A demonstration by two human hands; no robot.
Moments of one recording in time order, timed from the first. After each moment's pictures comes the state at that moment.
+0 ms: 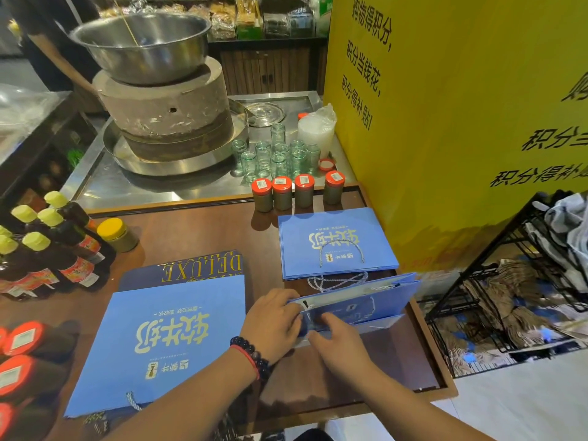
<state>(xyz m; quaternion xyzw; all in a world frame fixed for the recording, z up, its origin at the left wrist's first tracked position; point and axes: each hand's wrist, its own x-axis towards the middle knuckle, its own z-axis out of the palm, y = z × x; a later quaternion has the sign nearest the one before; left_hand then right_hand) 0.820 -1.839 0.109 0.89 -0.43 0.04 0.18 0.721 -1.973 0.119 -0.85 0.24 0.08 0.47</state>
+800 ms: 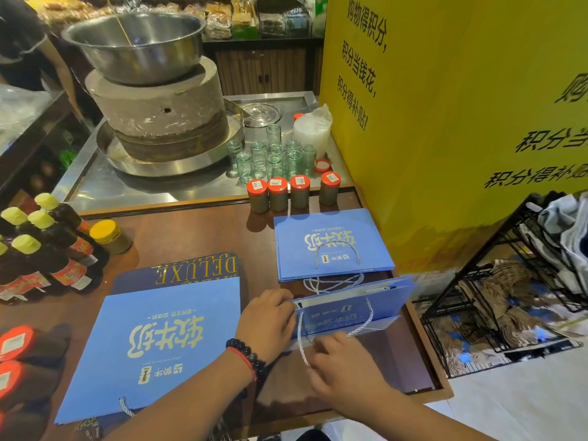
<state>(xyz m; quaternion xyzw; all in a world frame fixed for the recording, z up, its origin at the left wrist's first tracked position) 0.822 -1.843 0.108 0.89 -0.41 0.08 0.18 0.689 -1.985 0.113 -0.99 -0.05 0.04 0.14</state>
